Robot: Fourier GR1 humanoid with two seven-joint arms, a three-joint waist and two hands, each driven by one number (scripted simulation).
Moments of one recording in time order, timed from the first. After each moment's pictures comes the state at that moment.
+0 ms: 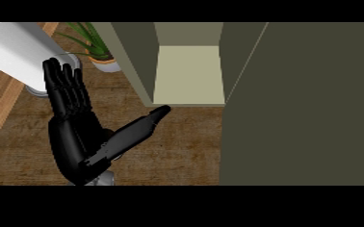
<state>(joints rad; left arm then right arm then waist) -0.16 0.00 -0.38 -1.94 -0.41 0.90 0.29 0.11 -0.09 0.03 -2.39 -0.20 0.16 0.37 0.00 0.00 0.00</state>
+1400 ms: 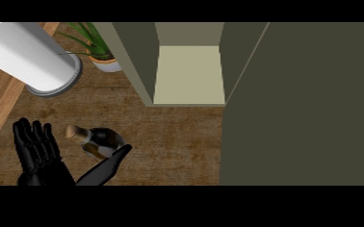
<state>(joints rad) 0.28 0.03 -0.31 -2.01 -0.15 0.86 -0.05 0.10 -0.06 0.04 -2.40 -0.18 0.17 0.40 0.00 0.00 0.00</state>
